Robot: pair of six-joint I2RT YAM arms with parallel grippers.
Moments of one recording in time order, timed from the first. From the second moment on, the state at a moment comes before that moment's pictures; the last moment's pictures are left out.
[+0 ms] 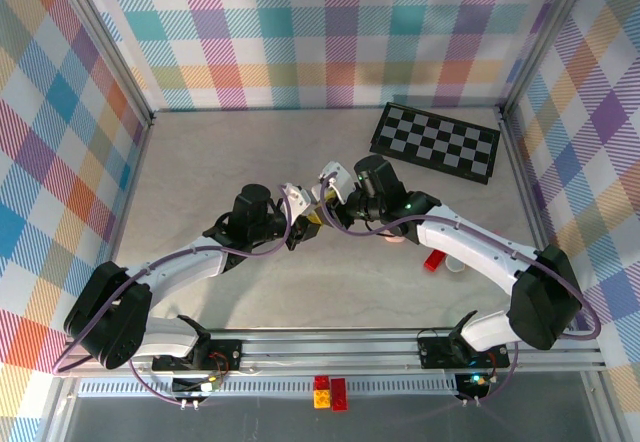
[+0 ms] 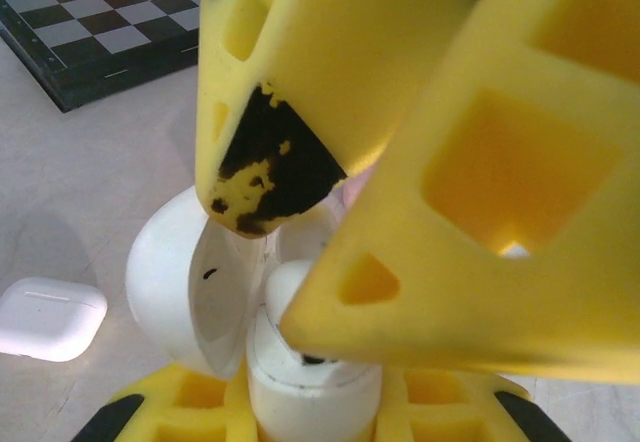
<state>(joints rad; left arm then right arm) -0.59 1.32 0.66 0.23 0.50 0.15 0.75 1.41 1.06 -0.25 -0.34 -0.04</state>
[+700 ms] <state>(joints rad) -0.59 1.32 0.65 0.39 0.56 0.11 0.59 1.23 0.88 -0.10 -0.48 0.14</state>
